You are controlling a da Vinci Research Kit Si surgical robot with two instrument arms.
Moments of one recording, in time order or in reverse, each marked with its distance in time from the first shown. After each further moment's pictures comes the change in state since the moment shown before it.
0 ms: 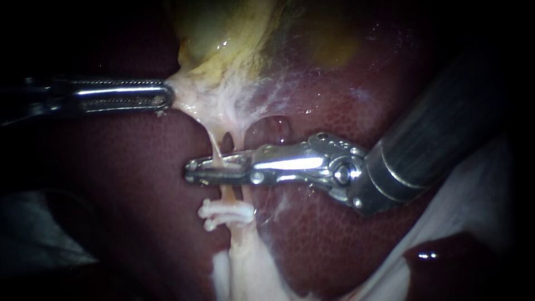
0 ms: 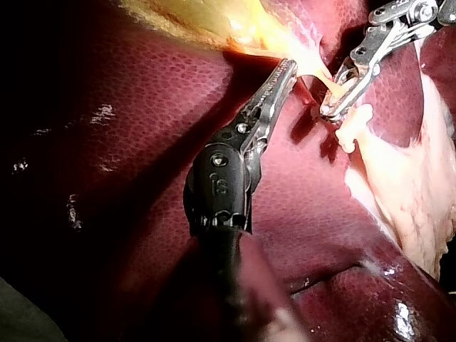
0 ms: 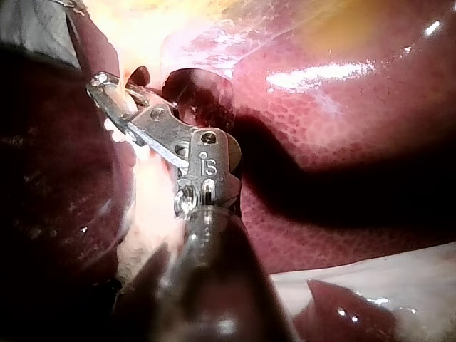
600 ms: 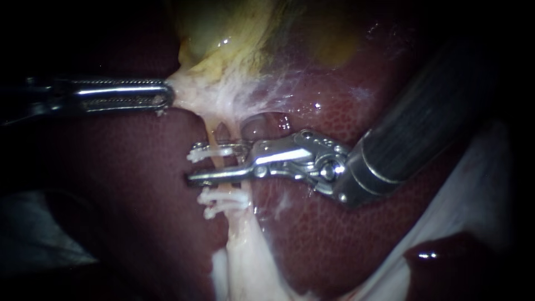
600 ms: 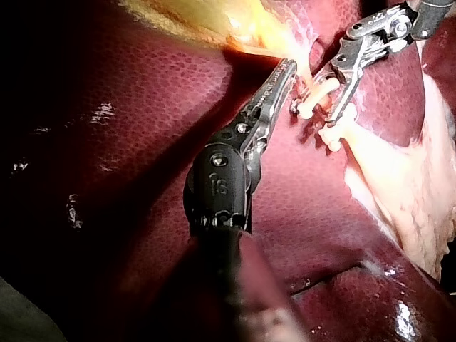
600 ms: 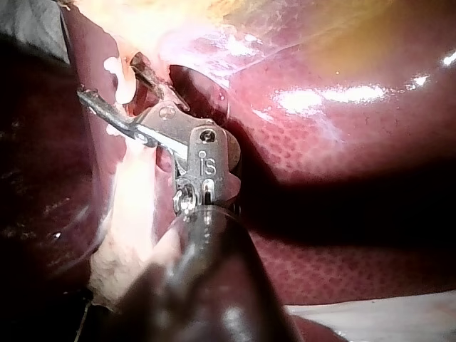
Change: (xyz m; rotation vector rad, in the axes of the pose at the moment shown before) right arm -0.003 0.006 0.001 -0.006 0.012 -0.060; left arm 0.000 0.000 0.000 0.003 -0.006 0.002
